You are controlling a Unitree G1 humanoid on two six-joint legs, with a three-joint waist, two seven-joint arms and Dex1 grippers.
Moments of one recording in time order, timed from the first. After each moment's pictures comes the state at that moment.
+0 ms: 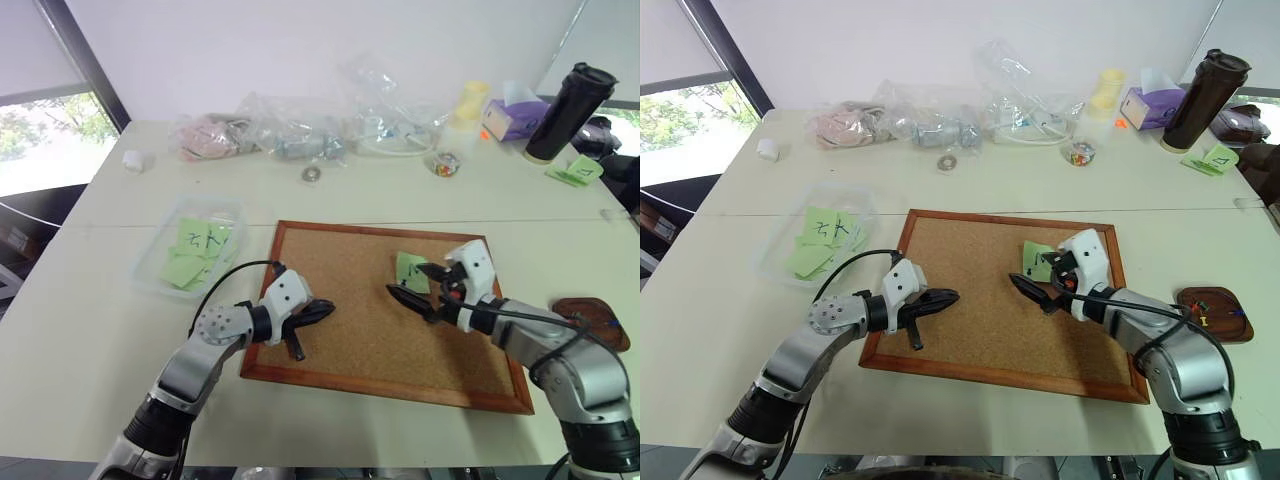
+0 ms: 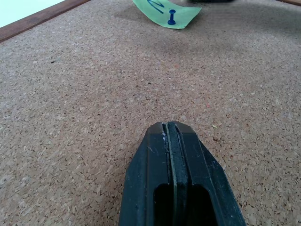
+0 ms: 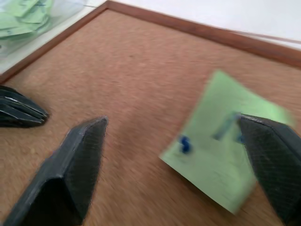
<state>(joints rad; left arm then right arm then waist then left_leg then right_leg) -0.20 0.39 -0.30 -0.20 -0.16 0.36 -0.78 -0.11 -0.60 -0.07 -0.35 0.54 0.70 0.54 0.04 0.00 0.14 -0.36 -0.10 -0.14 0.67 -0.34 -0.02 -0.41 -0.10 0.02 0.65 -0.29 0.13</state>
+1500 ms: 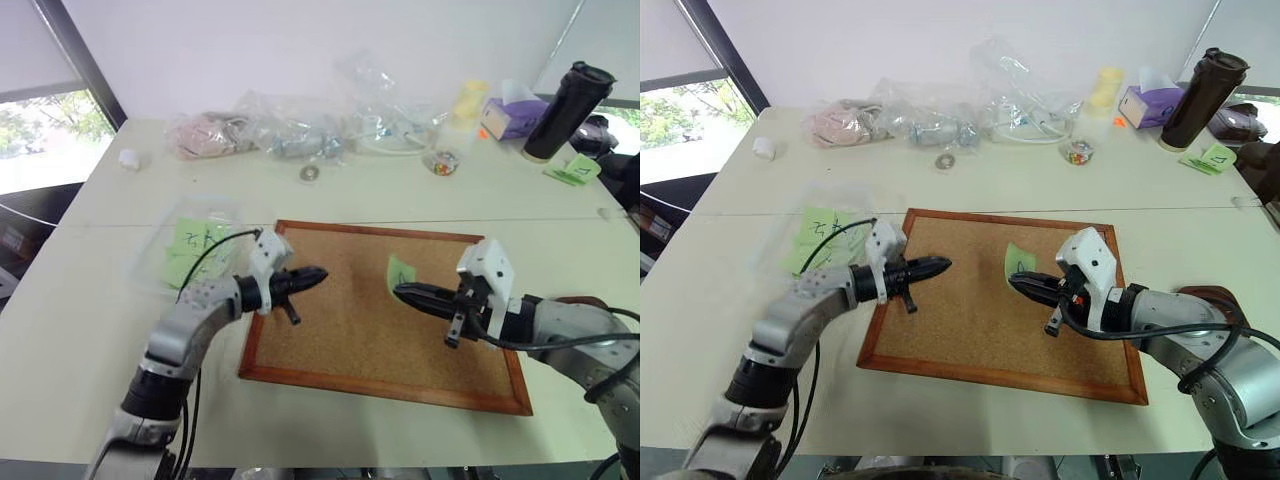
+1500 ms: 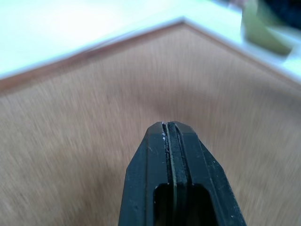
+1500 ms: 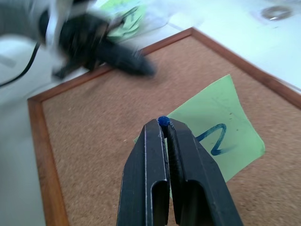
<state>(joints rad) -0.39 0.35 -0.10 -0.17 -0.47 0.68 -0.79 -0.05 -0.81 -0.20 -0.71 0.76 0.86 0.69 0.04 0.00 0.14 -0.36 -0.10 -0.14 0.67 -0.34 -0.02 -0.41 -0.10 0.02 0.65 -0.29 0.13</state>
